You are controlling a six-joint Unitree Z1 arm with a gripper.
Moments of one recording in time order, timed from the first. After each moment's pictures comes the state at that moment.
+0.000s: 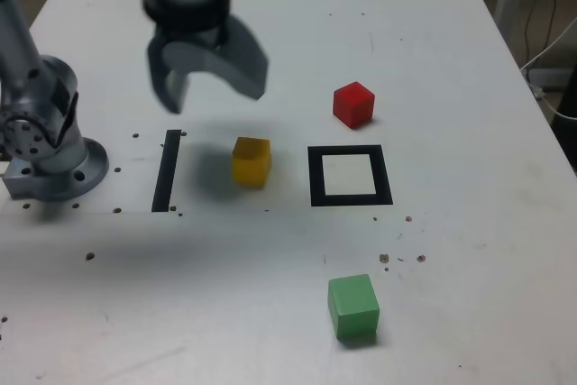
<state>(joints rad) 0.06 1.56 -1.06 1.18 0.15 0.13</state>
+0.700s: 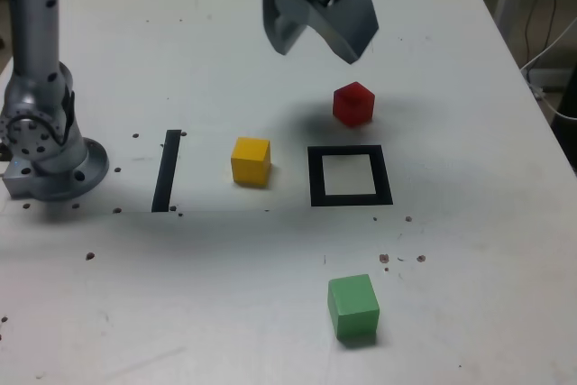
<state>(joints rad) 0.16 1.89 -1.49 1.20 0.32 0.68</state>
